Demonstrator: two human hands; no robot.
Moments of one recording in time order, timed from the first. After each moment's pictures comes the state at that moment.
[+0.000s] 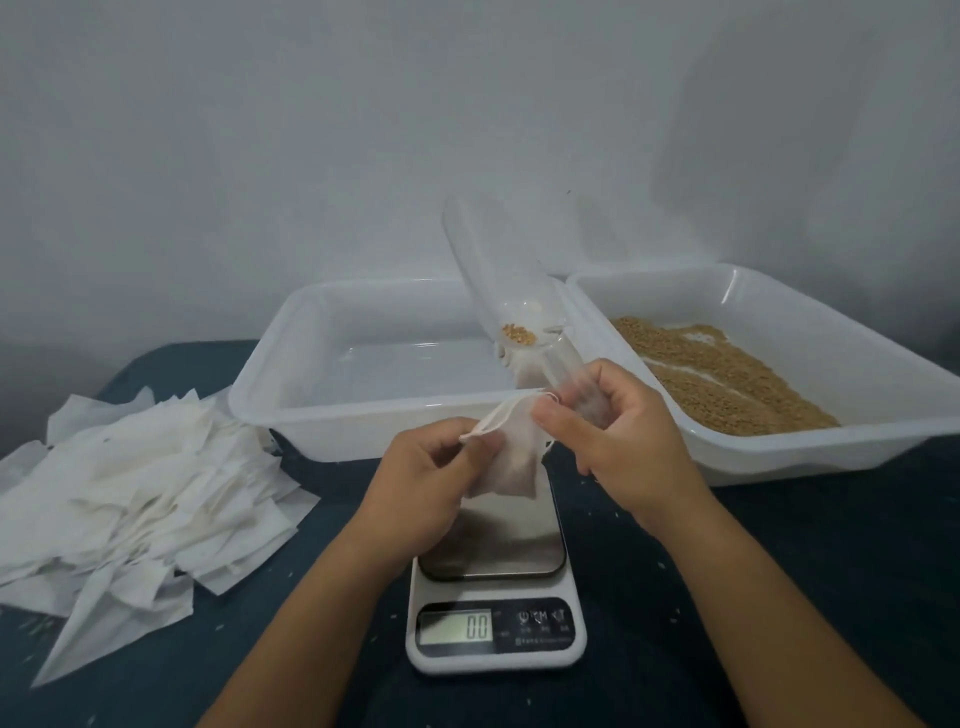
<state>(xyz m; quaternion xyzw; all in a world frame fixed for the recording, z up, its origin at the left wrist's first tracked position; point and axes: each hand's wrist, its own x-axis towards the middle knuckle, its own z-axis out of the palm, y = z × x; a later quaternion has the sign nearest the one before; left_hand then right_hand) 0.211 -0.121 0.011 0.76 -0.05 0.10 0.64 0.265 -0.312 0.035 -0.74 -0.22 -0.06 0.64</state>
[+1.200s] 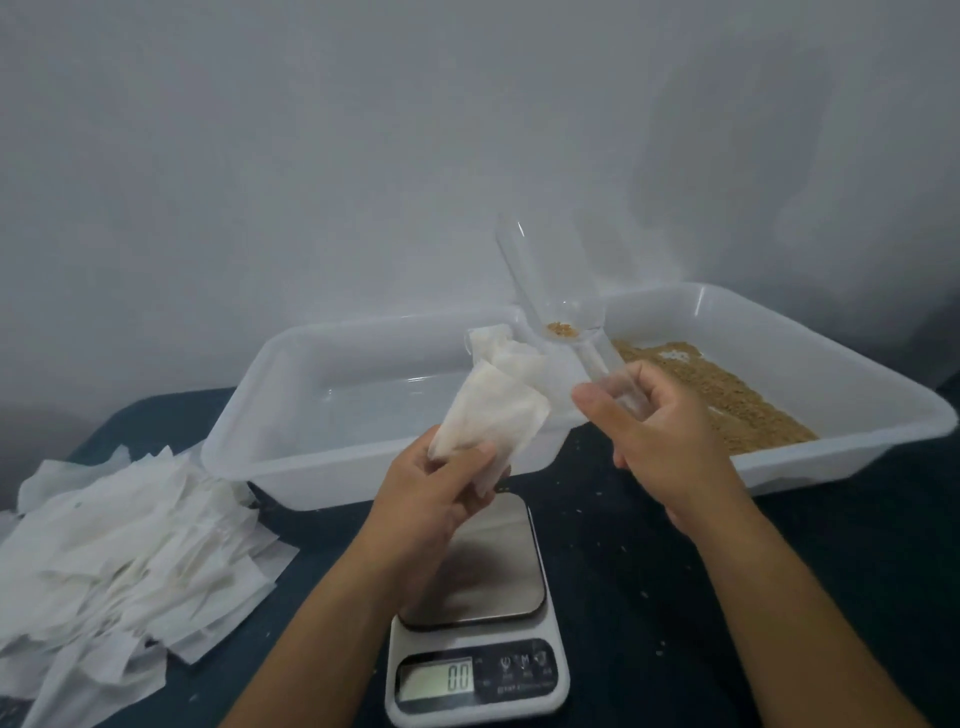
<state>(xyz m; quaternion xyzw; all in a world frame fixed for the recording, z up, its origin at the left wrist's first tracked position) 0.229 -0.143 0.026 0.58 0.04 0.02 0.81 0.281 -0.352 0.056 -0.77 -0.10 -0.12 0.62</state>
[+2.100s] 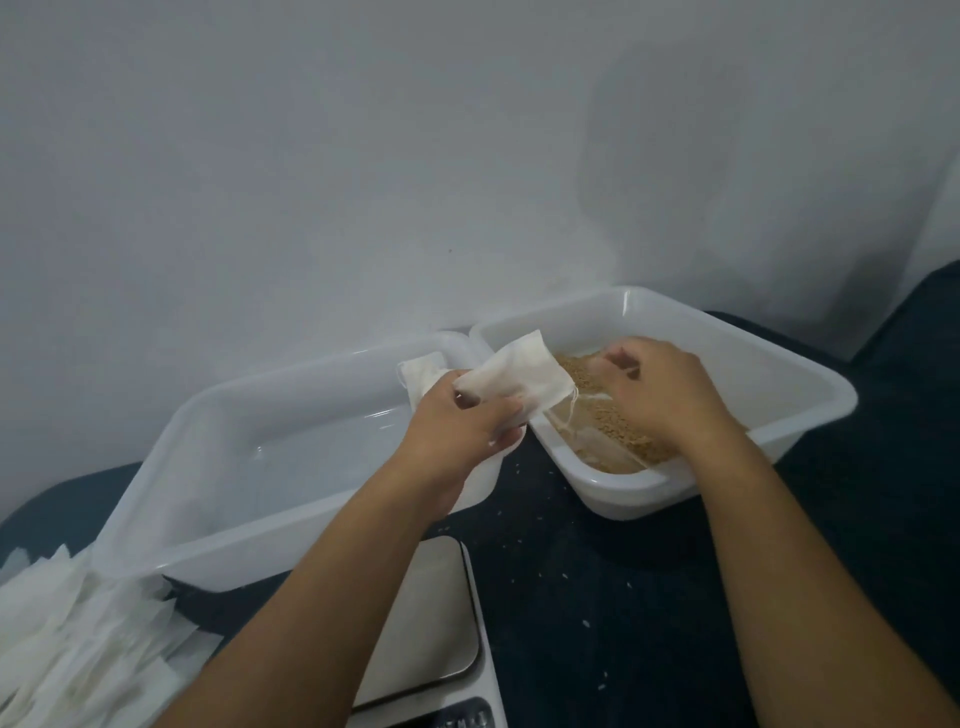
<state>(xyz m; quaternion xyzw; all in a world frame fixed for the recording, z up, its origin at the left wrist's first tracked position) 0.318 -0.224 0.078 0.67 0.00 -0.01 0.74 0.360 -0.441 0.069 -0.93 -0.02 -0.15 0.34</state>
